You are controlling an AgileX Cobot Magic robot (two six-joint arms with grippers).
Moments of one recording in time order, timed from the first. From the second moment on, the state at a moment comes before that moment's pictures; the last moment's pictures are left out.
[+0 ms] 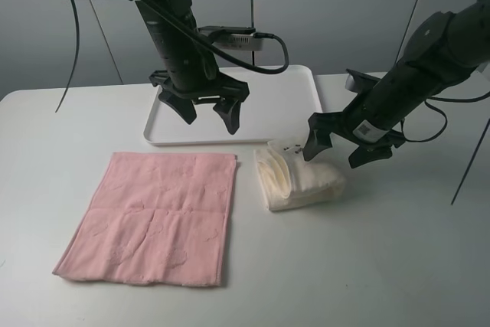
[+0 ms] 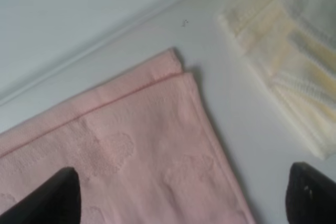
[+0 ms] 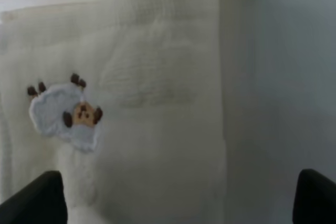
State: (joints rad) left arm -0.56 2.11 -1.71 -0.15 1.10 -0.03; right arm 0.22 1.93 -0.99 0.62 0.63 -0.31
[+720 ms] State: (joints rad) left arm -0.56 2.11 -1.71 -0.16 1.10 0.01; right arm 0.22 2.03 -1.03 0.70 0.67 -0.40
